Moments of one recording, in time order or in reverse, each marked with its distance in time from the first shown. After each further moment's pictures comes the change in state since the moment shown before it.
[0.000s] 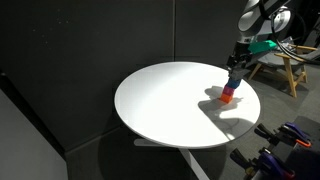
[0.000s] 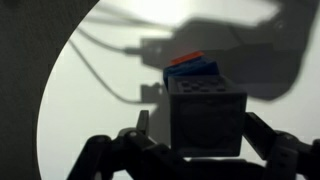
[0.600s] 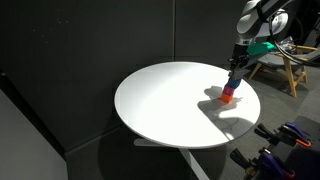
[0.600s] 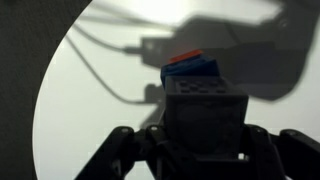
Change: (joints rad) arm 0.000 0.018 0.008 0.001 0.000 0.023 0.000
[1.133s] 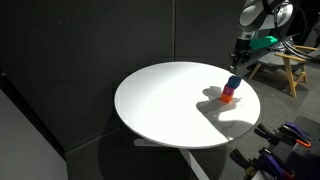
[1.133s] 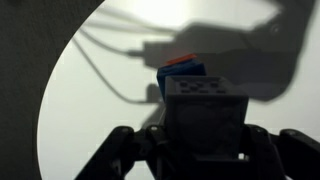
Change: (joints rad) arm 0.004 -0.067 0.004 0.000 -0.023 -0.078 0.000
